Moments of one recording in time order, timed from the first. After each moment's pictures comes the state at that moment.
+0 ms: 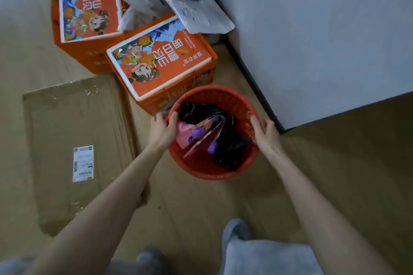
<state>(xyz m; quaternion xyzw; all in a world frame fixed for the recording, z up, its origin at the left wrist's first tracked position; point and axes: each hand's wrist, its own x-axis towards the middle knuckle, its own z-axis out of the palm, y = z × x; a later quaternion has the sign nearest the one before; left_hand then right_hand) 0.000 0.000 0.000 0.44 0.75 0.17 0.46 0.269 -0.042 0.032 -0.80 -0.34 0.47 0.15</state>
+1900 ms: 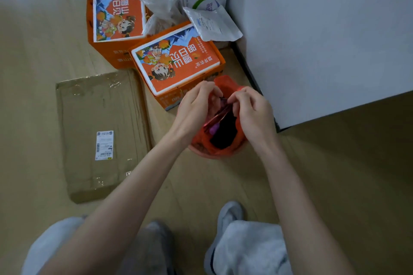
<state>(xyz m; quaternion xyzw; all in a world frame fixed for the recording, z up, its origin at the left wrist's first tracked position) 0.064 -0.021 0.221 0.41 0.61 0.35 0.58 0.196 -0.038 0.220 -0.68 -0.47 0.44 0.35</state>
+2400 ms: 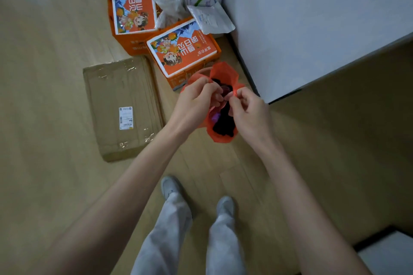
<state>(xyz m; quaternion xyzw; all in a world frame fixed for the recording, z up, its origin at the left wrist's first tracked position) 0.044 -0.117 0.429 0.44 0.63 0.28 0.57 0.180 -0.144 0.416 -0.70 -0.53 0.40 0.26</state>
